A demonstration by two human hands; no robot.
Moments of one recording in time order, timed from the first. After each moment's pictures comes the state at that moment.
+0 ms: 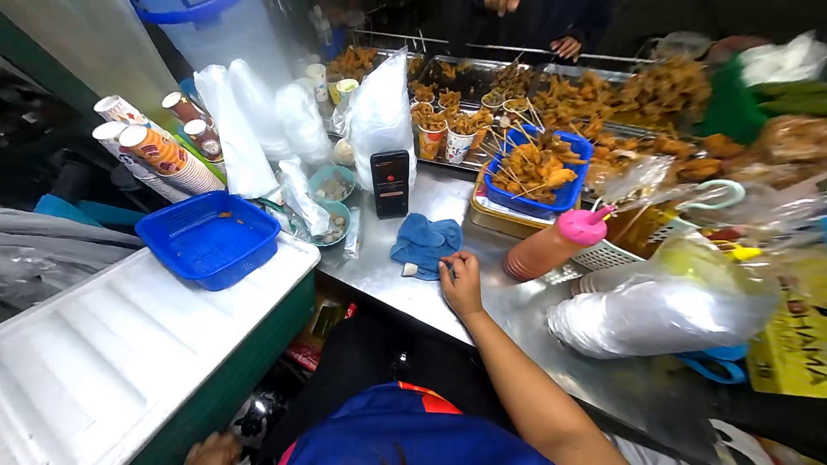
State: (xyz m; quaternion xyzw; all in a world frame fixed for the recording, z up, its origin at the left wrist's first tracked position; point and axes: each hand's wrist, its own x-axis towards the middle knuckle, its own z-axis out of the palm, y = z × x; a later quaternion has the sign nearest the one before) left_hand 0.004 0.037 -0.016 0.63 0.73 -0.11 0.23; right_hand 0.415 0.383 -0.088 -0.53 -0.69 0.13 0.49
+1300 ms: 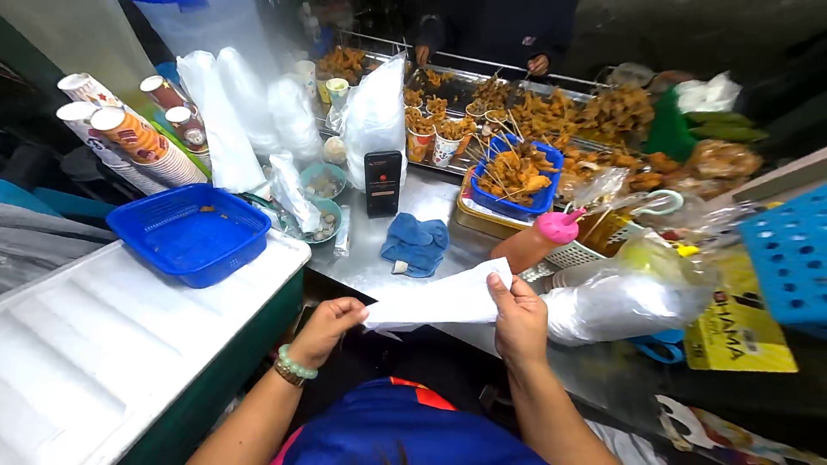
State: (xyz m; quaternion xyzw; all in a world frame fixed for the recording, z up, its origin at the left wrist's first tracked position) left_hand 0.160 0.248 0.033 0.46 0.45 0.47 0.60; right_hand 0.446 0.283 0.049 -0.48 -0.42 0.41 0.65
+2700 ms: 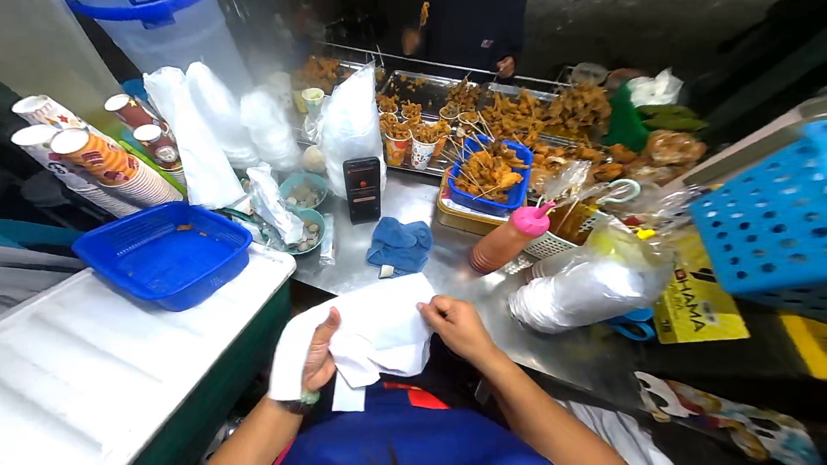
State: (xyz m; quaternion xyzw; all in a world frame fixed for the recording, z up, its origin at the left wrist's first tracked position) left_hand 0.183 0.229 0.043 0.23 0.37 0.58 0.69; right_hand 0.432 0.279 0.019 -0.49 -0.73 0.30 0.38
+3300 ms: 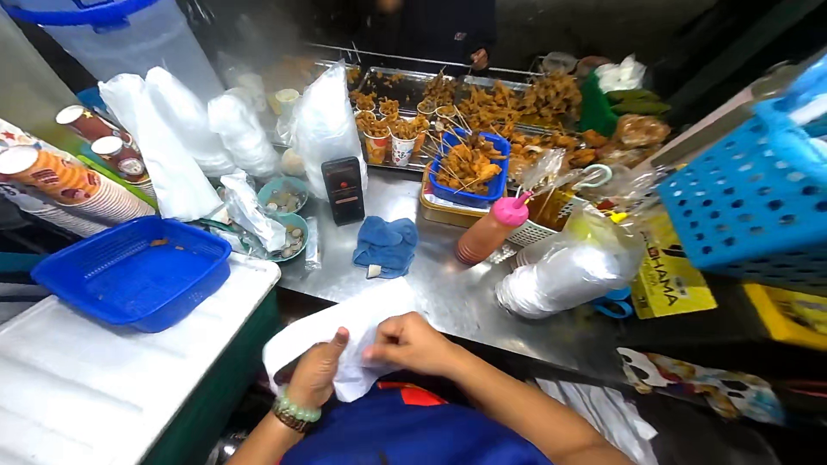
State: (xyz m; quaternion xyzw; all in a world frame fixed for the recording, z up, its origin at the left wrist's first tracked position) left_hand 0.202 0.219 0.050 0.28 0.51 0.50 0.64; right_hand 0.397 0.267 0.043 -0.35 -0.77 0.48 0.25
